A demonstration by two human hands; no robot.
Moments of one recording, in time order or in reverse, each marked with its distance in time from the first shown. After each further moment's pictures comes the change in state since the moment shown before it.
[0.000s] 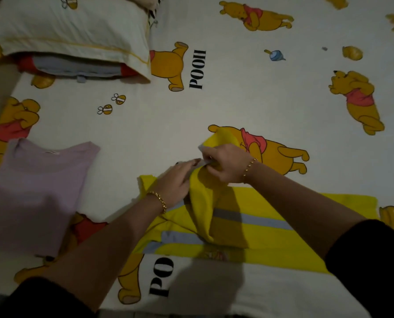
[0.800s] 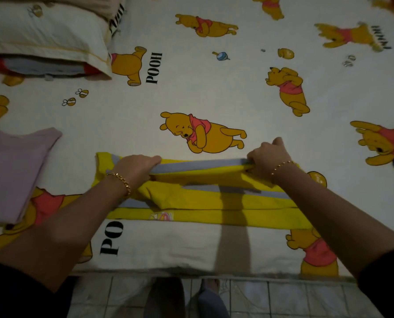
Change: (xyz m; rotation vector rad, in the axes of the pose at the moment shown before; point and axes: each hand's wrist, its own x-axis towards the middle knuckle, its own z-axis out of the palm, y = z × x) left_hand -0.046 0.095 0.032 0.782 -0.116 0.025; right_hand -0.234 0.055 -0.056 -0.568 -0.229 0.515
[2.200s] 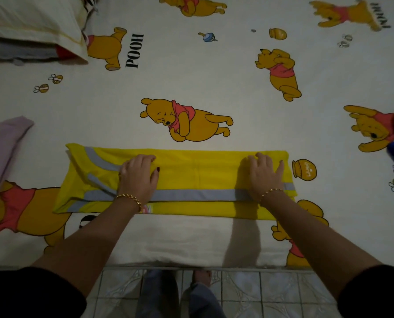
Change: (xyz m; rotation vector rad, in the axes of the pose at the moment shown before) left_hand 0.011 0.069 0.086 -0.230 0.425 -0.259; right_hand -0.038 -0.010 0.110 0.266 -0.035 0.351
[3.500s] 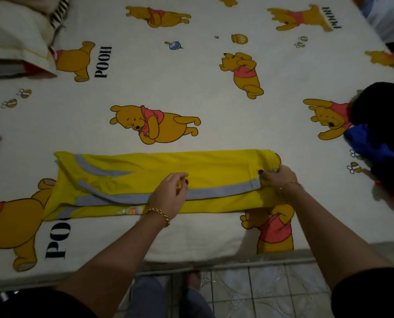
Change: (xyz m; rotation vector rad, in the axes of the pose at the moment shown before) left_hand -0.035 0.137 0.034 -0.583 -0.111 0.025; right_hand -0.016 0.131 0.017 0.869 -0.113 0.478
